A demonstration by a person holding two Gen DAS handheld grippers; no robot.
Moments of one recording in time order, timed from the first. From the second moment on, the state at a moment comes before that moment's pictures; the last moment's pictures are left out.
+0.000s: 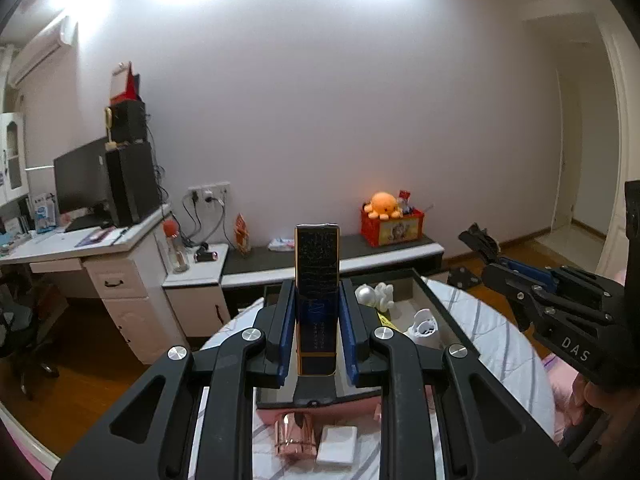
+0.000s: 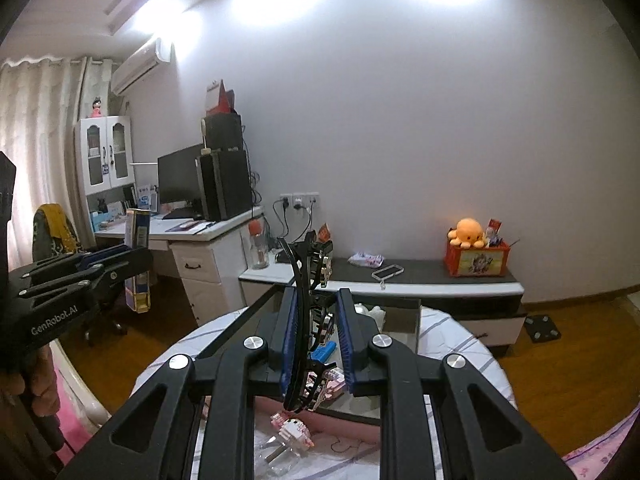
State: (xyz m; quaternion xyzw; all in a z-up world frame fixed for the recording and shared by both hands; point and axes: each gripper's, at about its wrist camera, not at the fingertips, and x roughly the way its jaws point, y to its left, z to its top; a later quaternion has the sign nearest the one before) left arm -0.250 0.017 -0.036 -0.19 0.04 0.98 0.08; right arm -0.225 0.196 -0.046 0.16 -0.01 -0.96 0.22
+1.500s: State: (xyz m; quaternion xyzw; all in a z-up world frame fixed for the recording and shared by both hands) left arm -0.235 -0.003 -0.101 -0.24 0.01 0.97 0.06; right arm -0.242 0.181 -0.082 0.21 -0.01 -0.96 0.19
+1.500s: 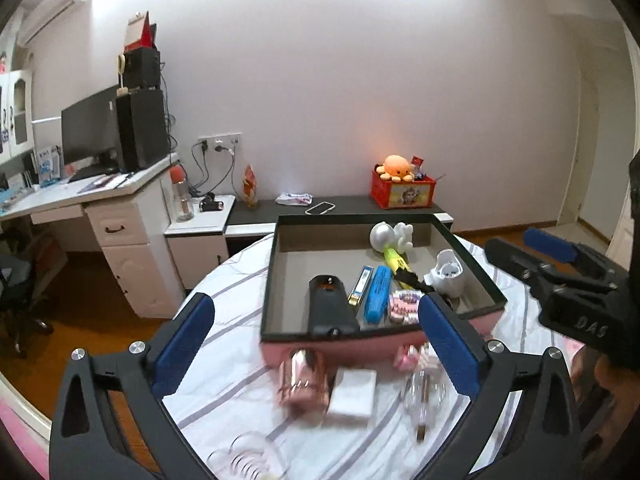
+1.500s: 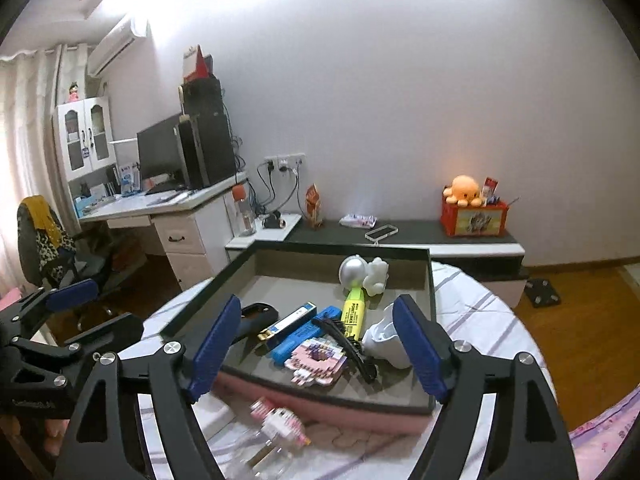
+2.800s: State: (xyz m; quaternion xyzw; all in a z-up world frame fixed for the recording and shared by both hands) left arm -0.118 -0.012 -0.058 -0.18 0.03 0.98 0.04; right arm -0.114 0.185 -0.054 0.16 0.03 -0.97 0.18
